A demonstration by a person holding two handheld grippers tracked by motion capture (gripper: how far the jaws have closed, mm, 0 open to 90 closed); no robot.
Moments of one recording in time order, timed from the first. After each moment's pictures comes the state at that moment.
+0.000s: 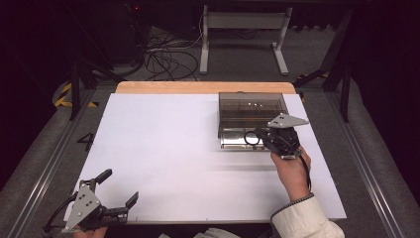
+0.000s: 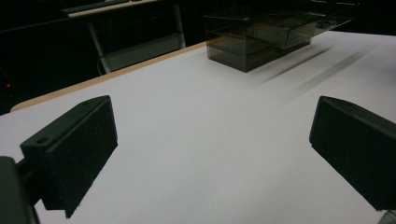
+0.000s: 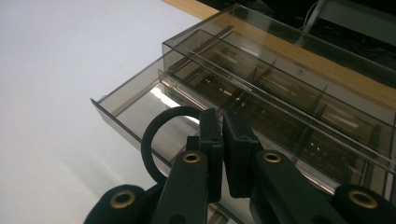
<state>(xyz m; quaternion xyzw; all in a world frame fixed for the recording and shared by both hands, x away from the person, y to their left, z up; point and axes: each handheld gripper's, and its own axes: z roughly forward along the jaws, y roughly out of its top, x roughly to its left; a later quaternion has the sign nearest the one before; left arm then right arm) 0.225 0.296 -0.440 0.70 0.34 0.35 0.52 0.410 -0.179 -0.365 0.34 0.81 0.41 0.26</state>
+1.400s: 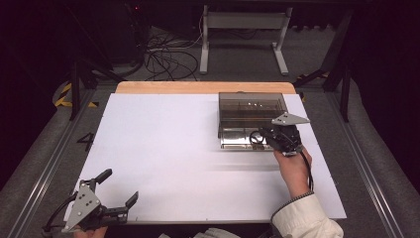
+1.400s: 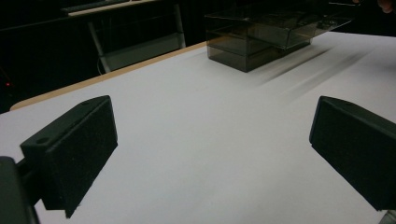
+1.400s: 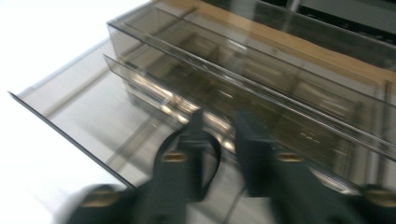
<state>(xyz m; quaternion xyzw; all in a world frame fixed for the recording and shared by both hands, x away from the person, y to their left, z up) 0.226 0.296 -0.440 0.70 0.34 0.35 0.53 0.433 -0.194 -0.387 0.38 0.79 0.41 0.26</state>
